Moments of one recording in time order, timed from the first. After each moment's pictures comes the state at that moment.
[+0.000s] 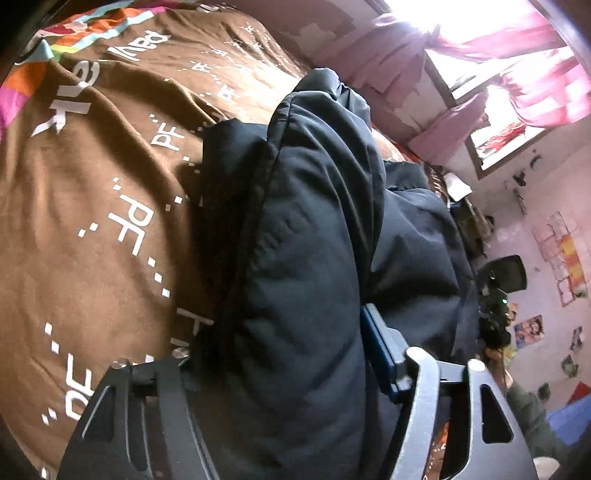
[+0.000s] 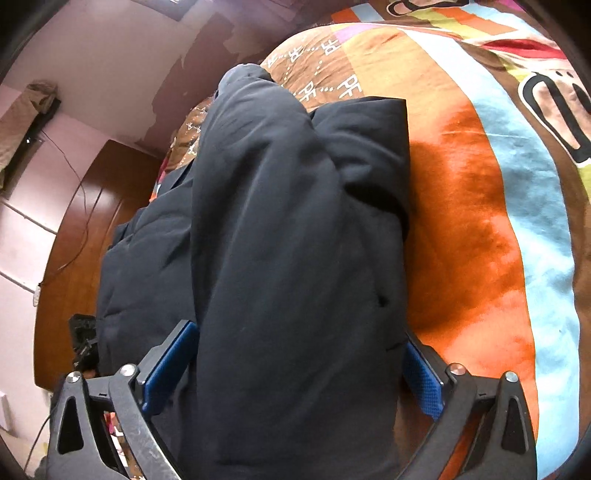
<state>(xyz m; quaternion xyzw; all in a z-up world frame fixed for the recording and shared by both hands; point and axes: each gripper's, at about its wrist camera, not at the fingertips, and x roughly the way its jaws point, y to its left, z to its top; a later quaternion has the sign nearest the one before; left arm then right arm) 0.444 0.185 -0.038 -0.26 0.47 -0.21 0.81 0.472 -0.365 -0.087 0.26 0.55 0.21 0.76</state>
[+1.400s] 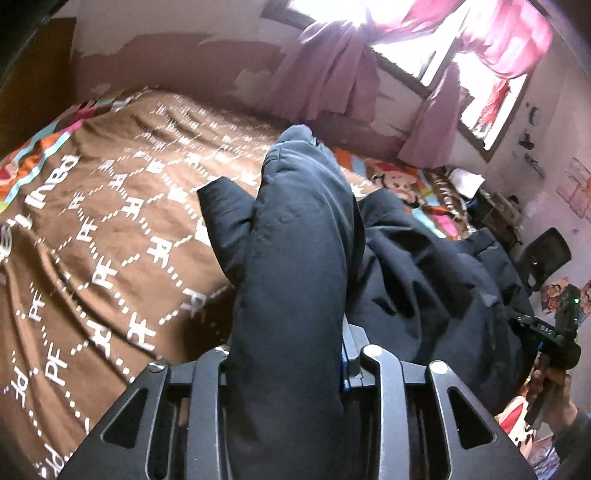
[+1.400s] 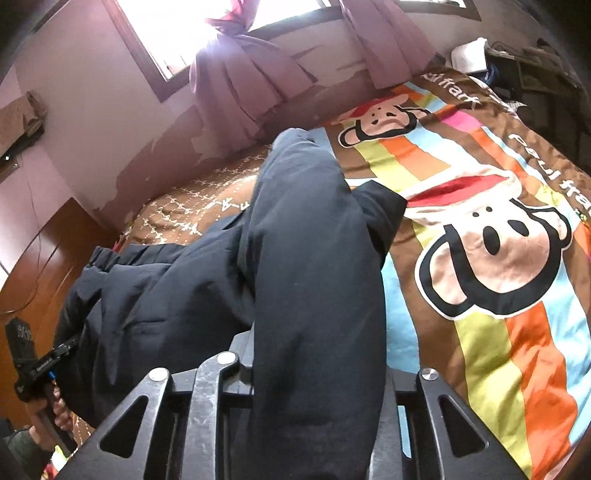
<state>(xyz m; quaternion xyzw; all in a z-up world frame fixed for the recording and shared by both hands) 0.525 0.001 0.011 -0.13 0.39 -0.17 0.90 0.491 -0.424 0.007 0.19 0.41 0.06 0.89</state>
